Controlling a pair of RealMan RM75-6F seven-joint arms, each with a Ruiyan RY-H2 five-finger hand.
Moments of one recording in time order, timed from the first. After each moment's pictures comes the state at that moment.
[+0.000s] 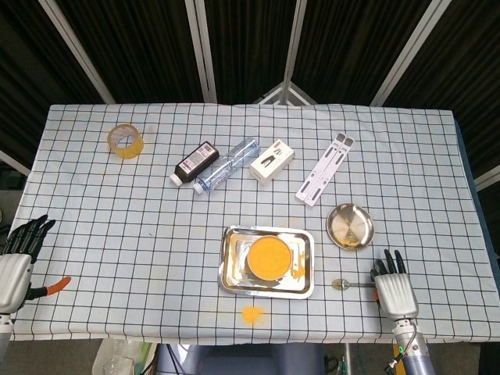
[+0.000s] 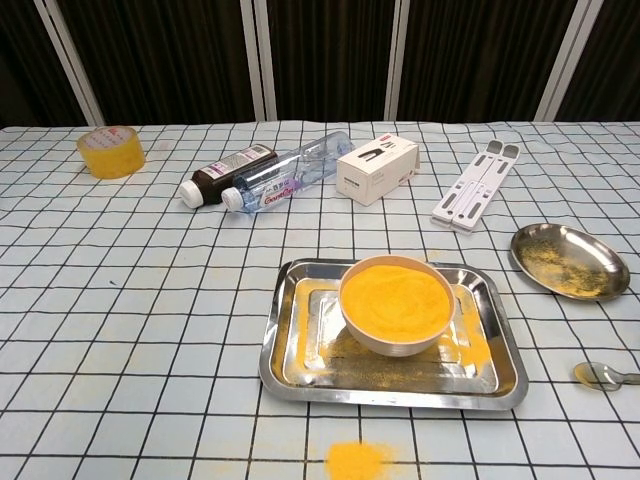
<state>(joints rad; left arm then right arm) -0.08 -1.10 -0.02 -1.71 1.53 1.49 -0.02 0.11 -1.58 0.00 -1.29 -1.43 1.32 -0.50</state>
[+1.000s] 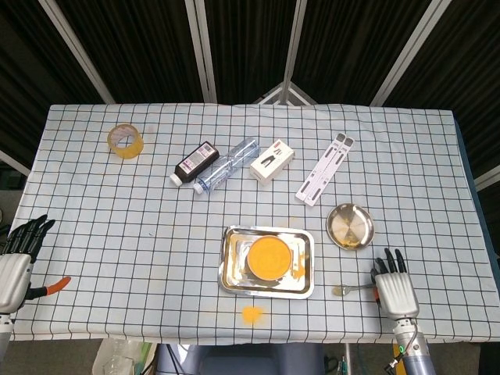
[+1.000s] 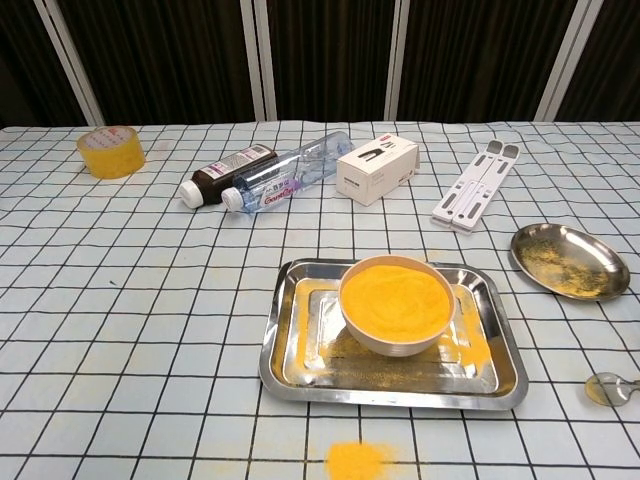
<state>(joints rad) -0.08 -1.10 -0.02 -1.72 1.53 1.49 -0.02 0.11 -1.57 0.00 -1.32 -1.44 1.34 -0.49</state>
